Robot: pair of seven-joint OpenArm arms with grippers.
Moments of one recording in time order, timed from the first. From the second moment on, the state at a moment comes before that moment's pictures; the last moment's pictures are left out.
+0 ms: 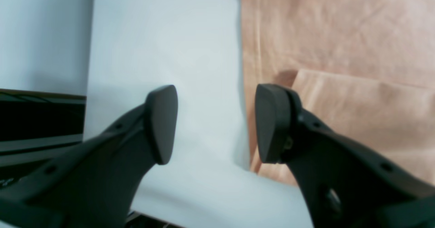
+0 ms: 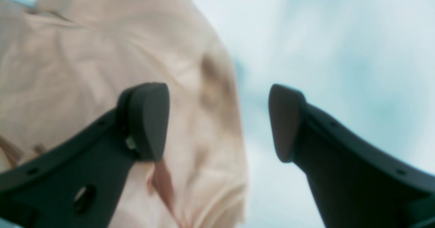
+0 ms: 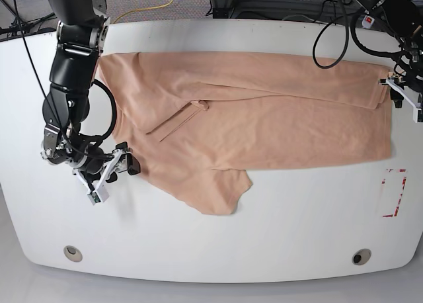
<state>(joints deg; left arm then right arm) 5.5 -10.3 -49.9 102.5 1.2 -43.2 49.4 23.8 17.2 12.9 63.3 23.7 40.1 -53.6</state>
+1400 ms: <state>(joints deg) -11.4 -17.8 -39.1 82.9 1.6 -31.8 48.9 34.4 13.3 2.2 35.6 23.0 39.4 -35.1</state>
